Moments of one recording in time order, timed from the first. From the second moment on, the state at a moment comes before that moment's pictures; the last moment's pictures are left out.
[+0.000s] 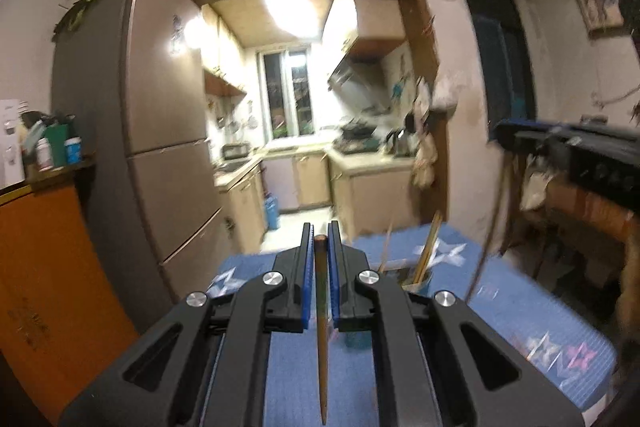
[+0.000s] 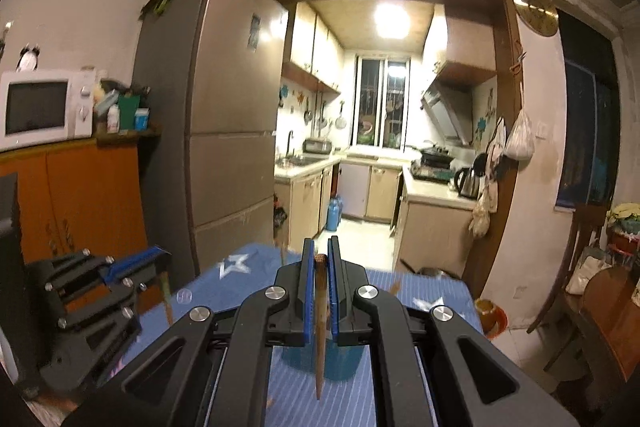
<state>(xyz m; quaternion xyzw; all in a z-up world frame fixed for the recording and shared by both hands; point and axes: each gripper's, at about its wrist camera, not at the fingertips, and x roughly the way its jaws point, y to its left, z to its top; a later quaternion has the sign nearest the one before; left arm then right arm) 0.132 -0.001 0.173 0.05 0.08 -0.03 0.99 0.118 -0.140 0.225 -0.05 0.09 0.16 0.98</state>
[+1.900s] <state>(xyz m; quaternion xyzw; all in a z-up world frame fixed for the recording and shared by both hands) 0.025 0.005 0.008 0.16 0.22 -0.10 0.96 -0.005 -0.325 0.014 -0.01 0.26 0.02 0.97</state>
